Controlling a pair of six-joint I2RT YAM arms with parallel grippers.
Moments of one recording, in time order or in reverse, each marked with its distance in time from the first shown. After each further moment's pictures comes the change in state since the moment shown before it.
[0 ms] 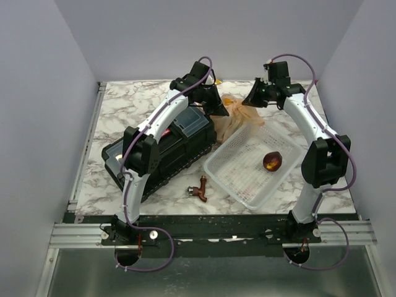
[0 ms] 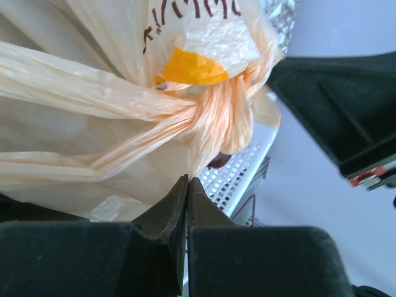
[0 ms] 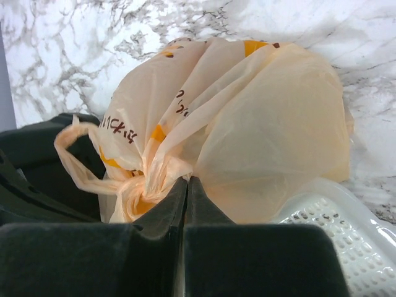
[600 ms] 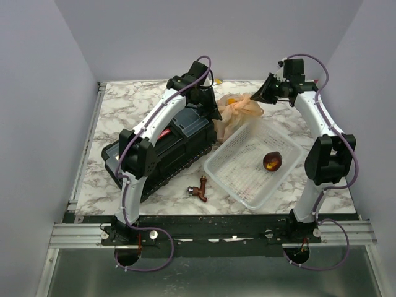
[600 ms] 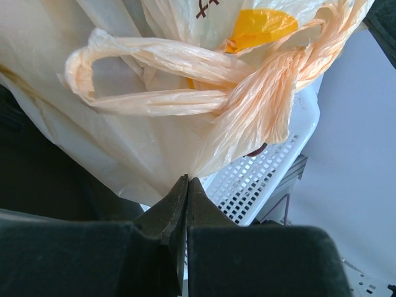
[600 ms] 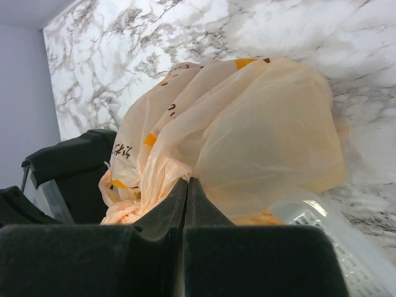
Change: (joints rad) left arm -0.015 -0.073 -0.022 -0.136 -0.114 0.108; right arm -0.129 0.024 0.028 0.014 -0.151 0.075
